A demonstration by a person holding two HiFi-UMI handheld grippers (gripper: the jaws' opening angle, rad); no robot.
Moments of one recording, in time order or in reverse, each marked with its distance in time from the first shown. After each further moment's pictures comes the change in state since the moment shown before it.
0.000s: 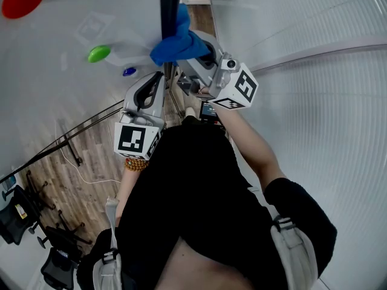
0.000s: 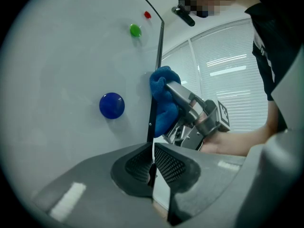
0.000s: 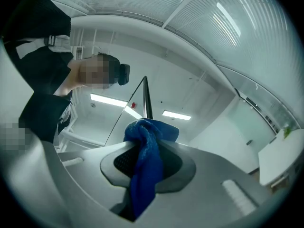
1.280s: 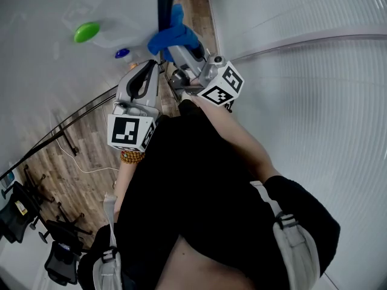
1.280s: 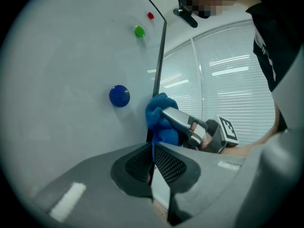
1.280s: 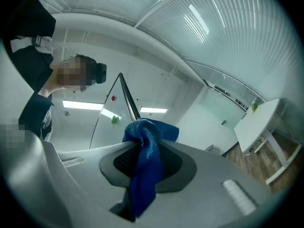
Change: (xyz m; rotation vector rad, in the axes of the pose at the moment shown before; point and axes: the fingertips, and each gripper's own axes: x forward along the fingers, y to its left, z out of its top) left arm -0.009 0.001 -0.014 -0.027 0.025 0.011; right arm -0.047 -0.019 -0.061 0.233 0.021 -0.281
